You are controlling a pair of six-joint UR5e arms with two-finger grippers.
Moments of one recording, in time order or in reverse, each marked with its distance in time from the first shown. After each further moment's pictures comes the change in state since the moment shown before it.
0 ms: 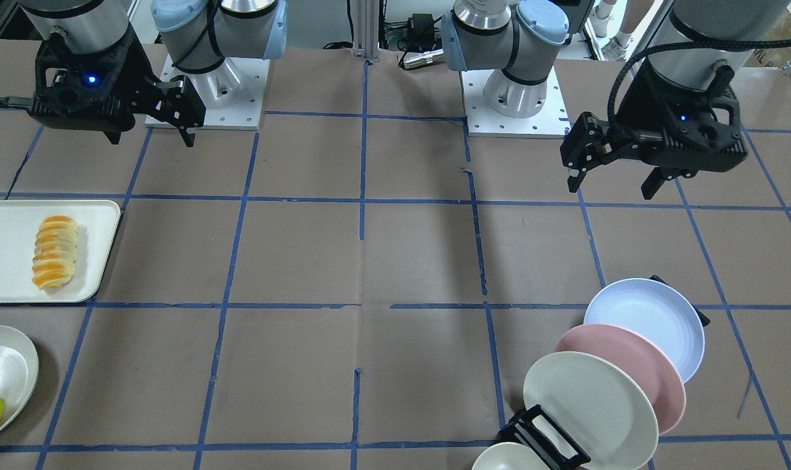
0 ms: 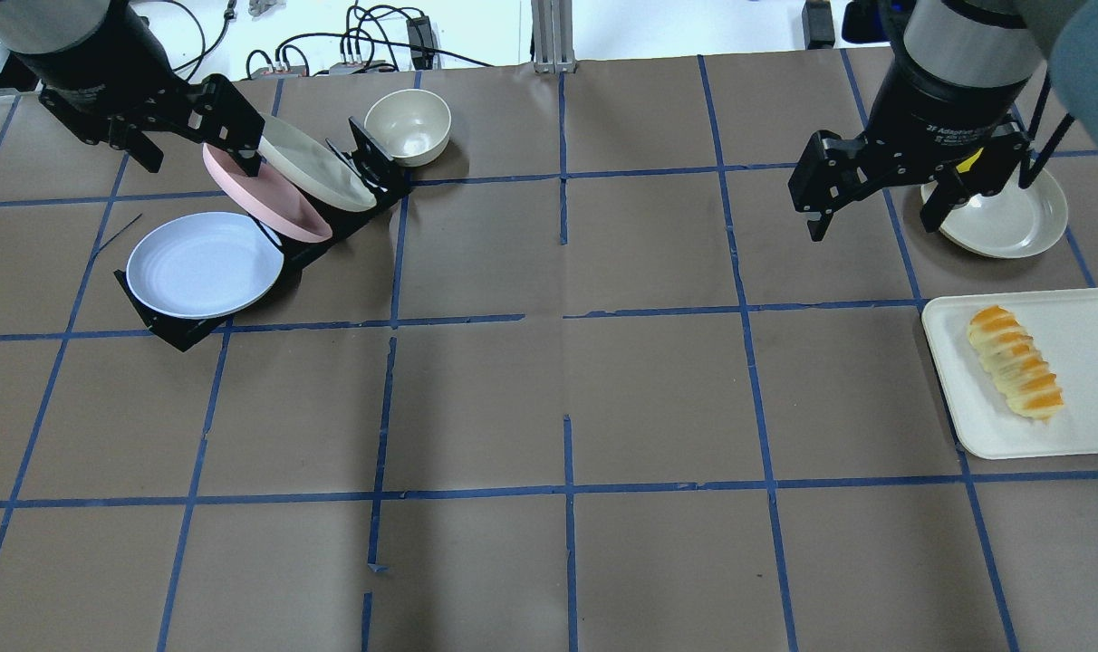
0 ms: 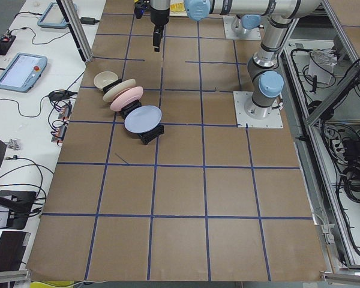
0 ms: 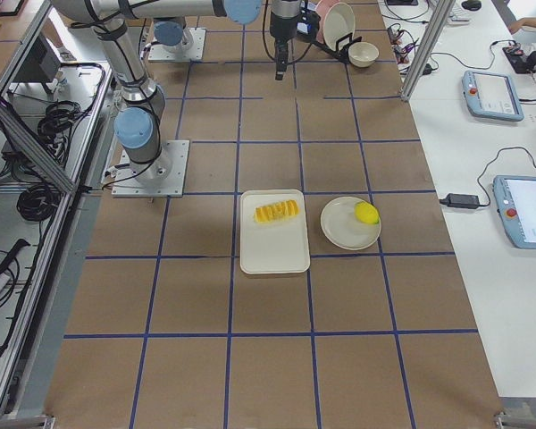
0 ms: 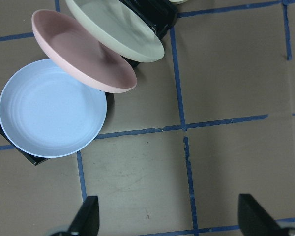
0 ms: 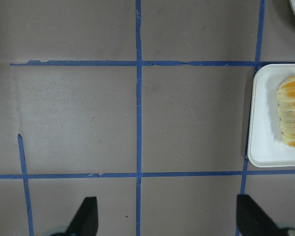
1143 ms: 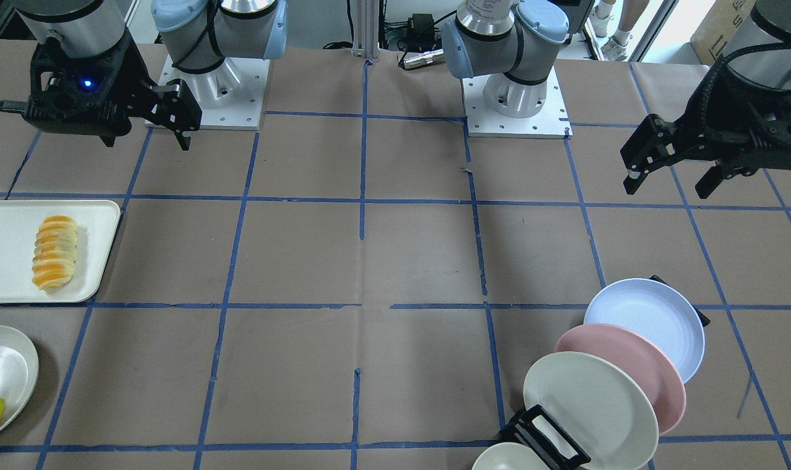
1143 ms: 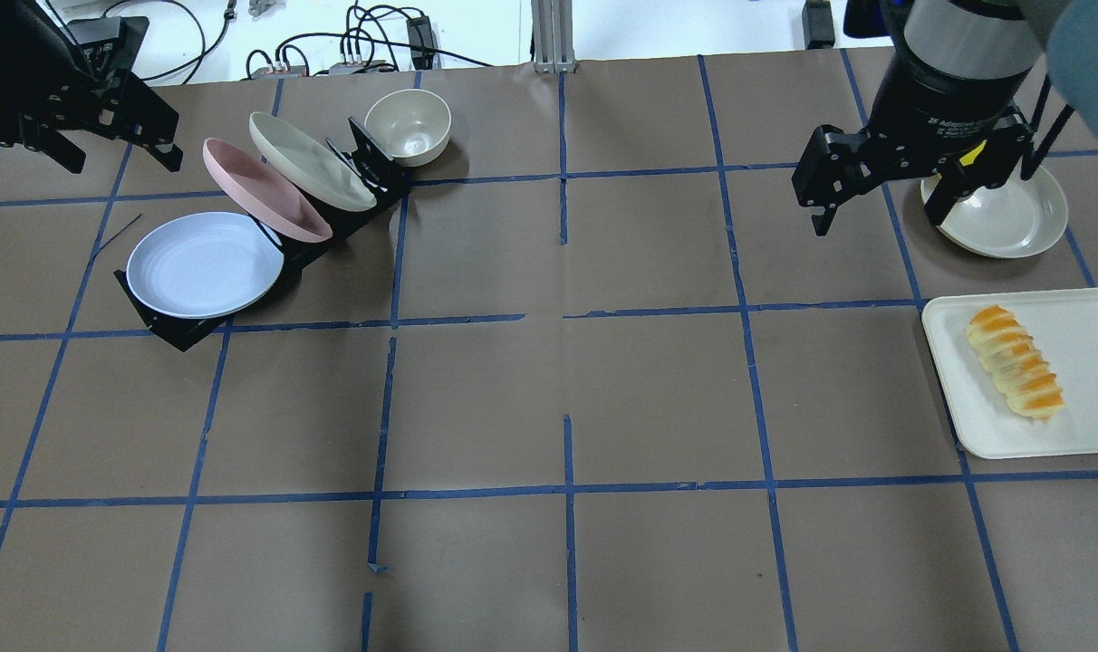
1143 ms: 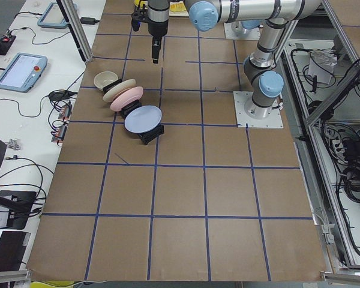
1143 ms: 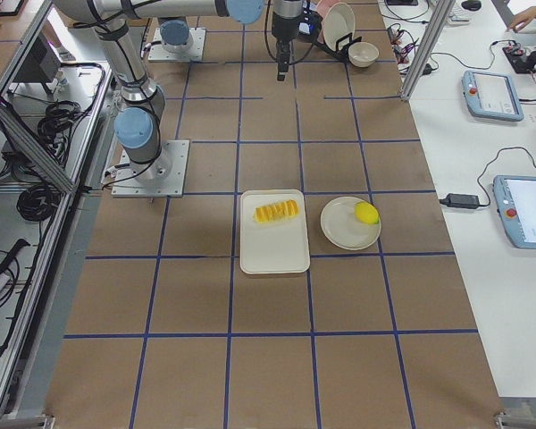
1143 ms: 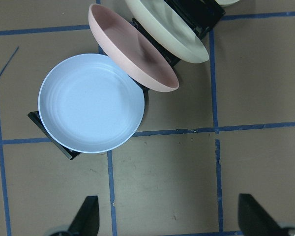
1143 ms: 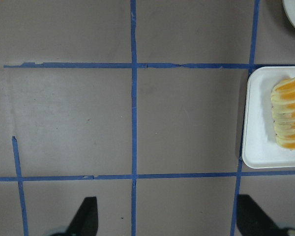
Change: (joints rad) left arm 0.118 0.011 0.002 -0.006 -0.019 0.074; right arm 0.000 0.014 -0.014 0.004 -0.017 -0.001
